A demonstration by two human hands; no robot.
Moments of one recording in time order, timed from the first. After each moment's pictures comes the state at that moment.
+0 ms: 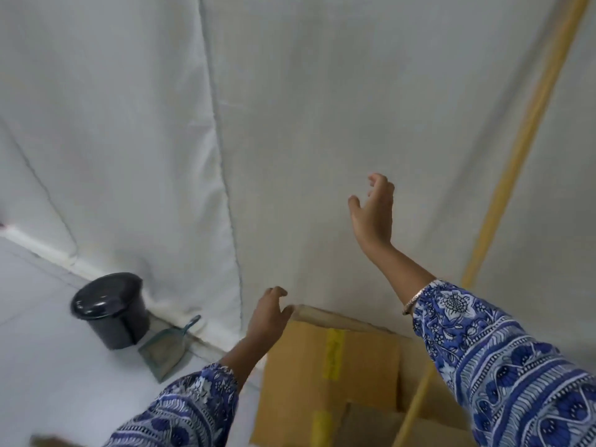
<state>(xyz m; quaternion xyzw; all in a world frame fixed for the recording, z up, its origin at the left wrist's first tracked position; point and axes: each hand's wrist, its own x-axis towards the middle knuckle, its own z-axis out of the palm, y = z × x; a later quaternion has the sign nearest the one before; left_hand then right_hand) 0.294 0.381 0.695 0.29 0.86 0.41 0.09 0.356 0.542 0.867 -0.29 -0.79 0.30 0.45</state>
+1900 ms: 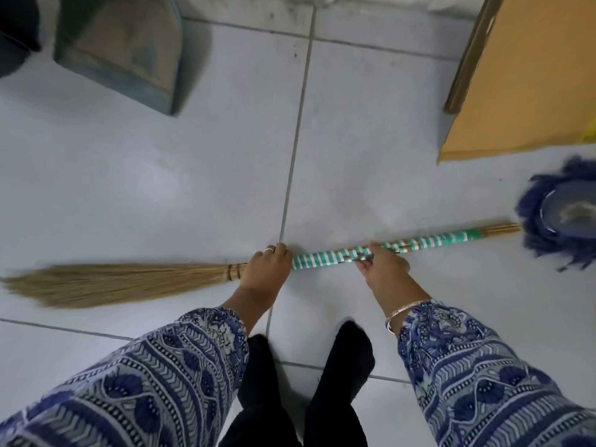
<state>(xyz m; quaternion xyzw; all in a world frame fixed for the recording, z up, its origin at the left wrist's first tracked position) 0.039 0.033 -0.087 0.59 0.73 -0.17 0.30 0.182 0.165 -0.117 -0.78 -0.04 0.61 0.12</state>
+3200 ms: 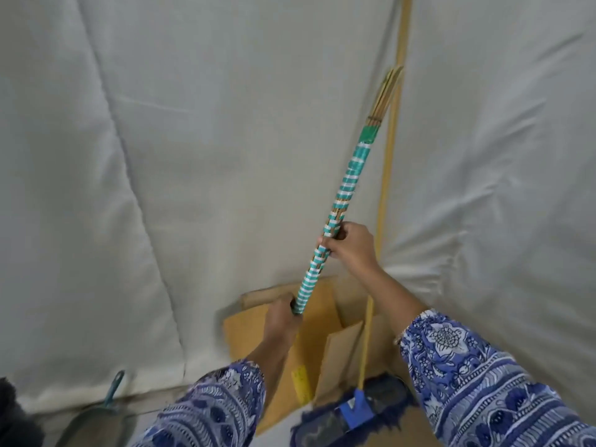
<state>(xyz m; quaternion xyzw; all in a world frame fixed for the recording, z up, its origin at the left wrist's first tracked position) 0.277 0.297 0.696 0.50 0.73 0.39 0.26 0.385 0.356 0.835 -0.51 -0.65 0.39 0.42</state>
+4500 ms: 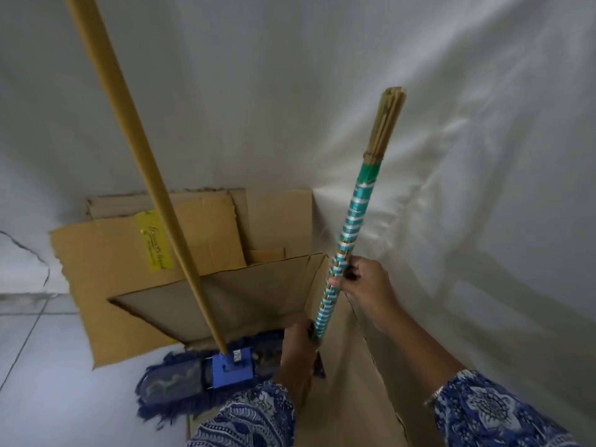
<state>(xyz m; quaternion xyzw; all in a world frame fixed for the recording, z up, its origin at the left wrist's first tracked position) 0.751 0.676 0.331 0.31 0.80 0.26 0.44 0.829 0.770 0.453 -0.52 -0.67 0.50 0.18</state>
